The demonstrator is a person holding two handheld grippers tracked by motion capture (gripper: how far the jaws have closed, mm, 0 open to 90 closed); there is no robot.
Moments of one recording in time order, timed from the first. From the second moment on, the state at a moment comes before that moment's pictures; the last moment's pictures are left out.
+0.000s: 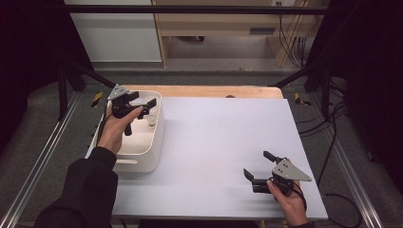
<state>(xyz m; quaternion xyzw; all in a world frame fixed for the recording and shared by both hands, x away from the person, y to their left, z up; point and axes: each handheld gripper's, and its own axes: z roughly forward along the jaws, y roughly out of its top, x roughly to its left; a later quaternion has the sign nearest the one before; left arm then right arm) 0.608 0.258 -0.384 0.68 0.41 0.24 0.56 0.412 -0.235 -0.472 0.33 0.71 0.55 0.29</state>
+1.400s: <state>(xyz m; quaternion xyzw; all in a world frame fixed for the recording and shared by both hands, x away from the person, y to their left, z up) 0.581 0.244 -0.357 0.66 0.41 0.24 0.58 0.411 -0.234 -0.470 0.32 0.71 0.55 0.29</state>
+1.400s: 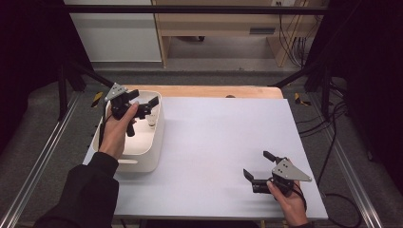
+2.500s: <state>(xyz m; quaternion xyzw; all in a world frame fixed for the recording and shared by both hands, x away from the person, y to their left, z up) 0.550 0.228 -0.334 0.67 0.40 0.23 0.59 0.410 -0.233 -0.469 0.32 0.72 0.55 0.29</state>
